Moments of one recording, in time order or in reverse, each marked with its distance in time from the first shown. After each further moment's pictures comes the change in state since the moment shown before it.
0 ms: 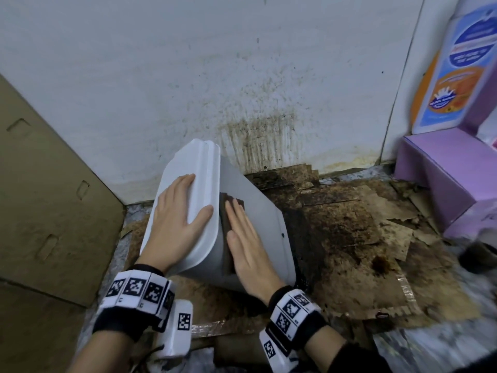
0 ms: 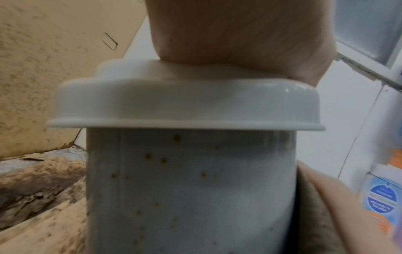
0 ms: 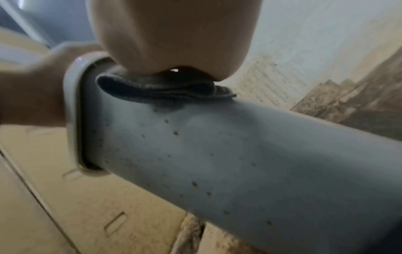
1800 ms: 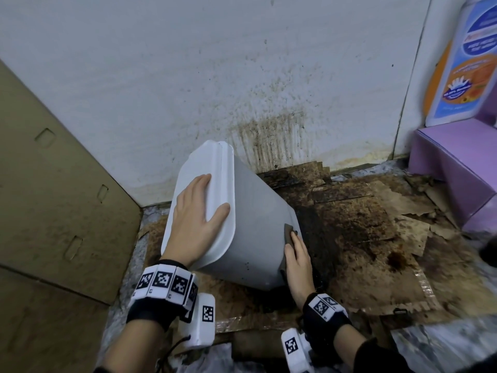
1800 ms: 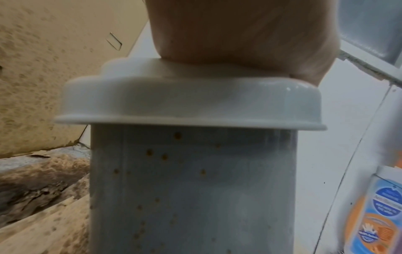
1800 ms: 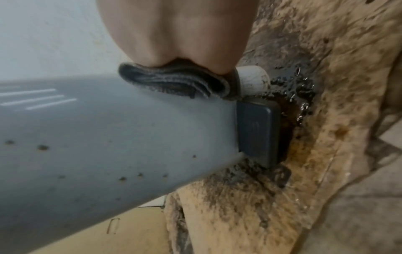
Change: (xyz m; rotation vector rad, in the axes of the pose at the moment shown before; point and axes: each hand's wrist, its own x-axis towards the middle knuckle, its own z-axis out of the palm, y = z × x) left_hand -0.004 0.005 -0.001 -0.023 -0.021 -0.034; right_hand -0.035 0.089 0.004 0.258 0.398 0.601
